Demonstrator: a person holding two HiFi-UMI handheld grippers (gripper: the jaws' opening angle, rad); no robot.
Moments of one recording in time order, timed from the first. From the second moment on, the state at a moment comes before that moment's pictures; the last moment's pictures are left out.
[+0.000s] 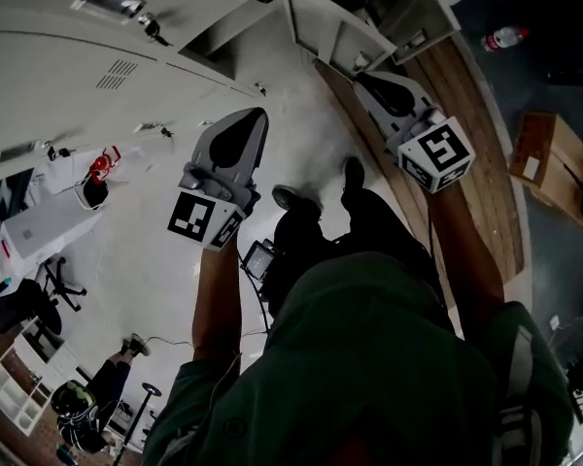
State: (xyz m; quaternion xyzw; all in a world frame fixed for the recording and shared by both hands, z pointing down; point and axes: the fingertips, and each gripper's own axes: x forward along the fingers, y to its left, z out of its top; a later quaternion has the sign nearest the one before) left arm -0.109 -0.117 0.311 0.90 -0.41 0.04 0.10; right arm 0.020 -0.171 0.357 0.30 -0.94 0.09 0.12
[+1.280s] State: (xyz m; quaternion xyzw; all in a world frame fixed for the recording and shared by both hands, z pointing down) left arm 0.027 -0.198 0.524 0.89 -0.41 0.08 0.17; right arm 0.102 -0.246 0.589 0.16 -0.96 0.05 0.21
